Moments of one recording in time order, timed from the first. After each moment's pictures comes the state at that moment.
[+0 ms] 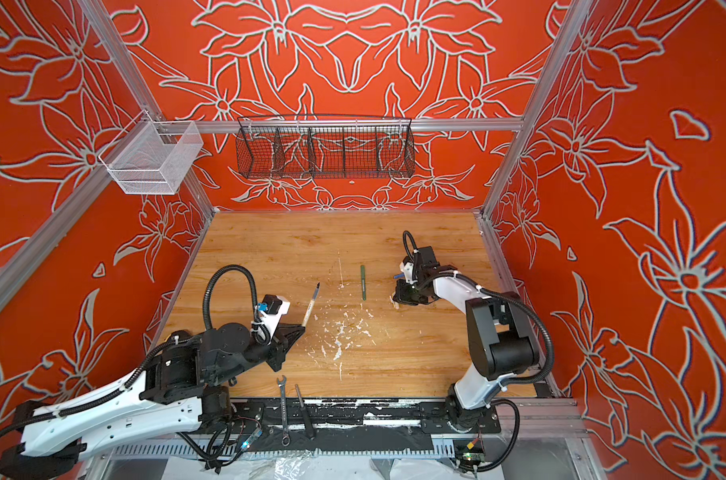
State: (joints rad) left arm -1.10 0.63 0.71 -0.54 -0.26 -0.41; right arm 0.20 1.59 0.92 -0.48 -0.42 0.27
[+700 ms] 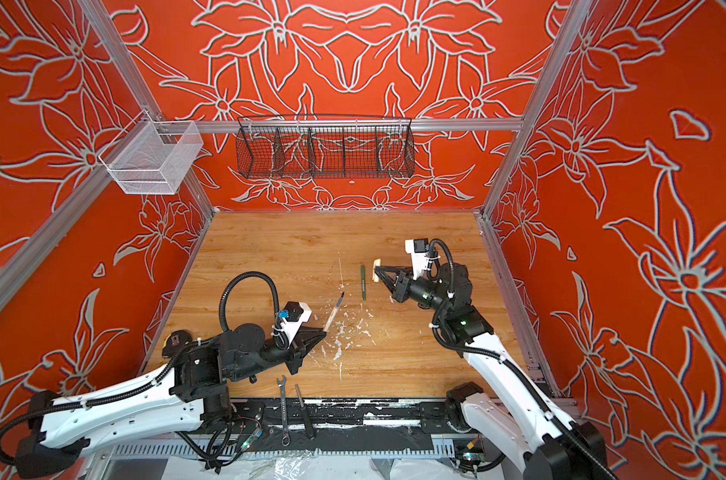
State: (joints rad) left arm -1.09 0.71 0.59 -0.21 -0.12 -0.26; right arm 0.37 0.89 0.64 0.19 -0.60 0.60
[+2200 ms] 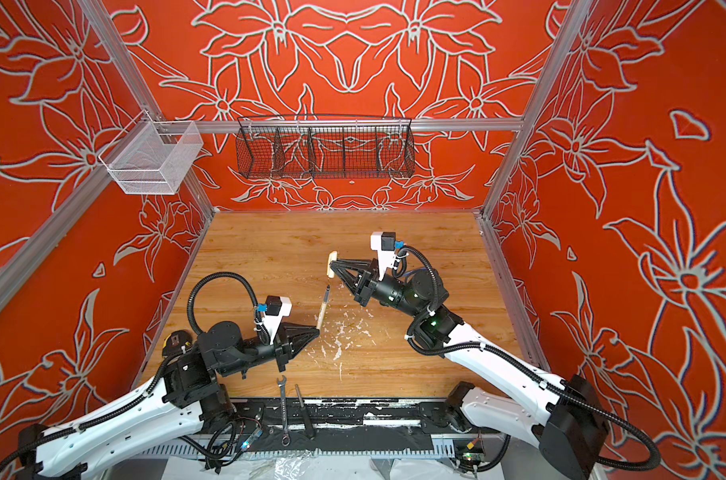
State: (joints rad) left arm -0.91 0.54 0.48 -0.07 0.19 -0.39; right arm 0.75 1.05 0.75 0.59 -0.40 0.66
